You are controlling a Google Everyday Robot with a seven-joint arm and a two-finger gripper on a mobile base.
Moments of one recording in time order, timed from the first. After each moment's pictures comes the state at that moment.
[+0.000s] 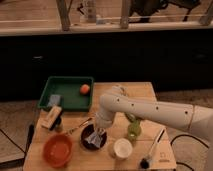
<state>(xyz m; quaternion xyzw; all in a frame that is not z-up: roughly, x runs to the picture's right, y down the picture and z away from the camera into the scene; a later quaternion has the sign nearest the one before) -0.031 0.223 0.737 -0.30 -0.30 -0.38 0.82</state>
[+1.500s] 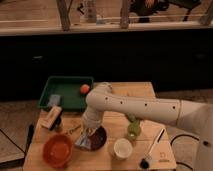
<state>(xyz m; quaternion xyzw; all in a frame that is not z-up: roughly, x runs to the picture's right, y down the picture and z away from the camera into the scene) -0.087 0.228 0.706 -0.26 -0.36 -0.46 0.77</state>
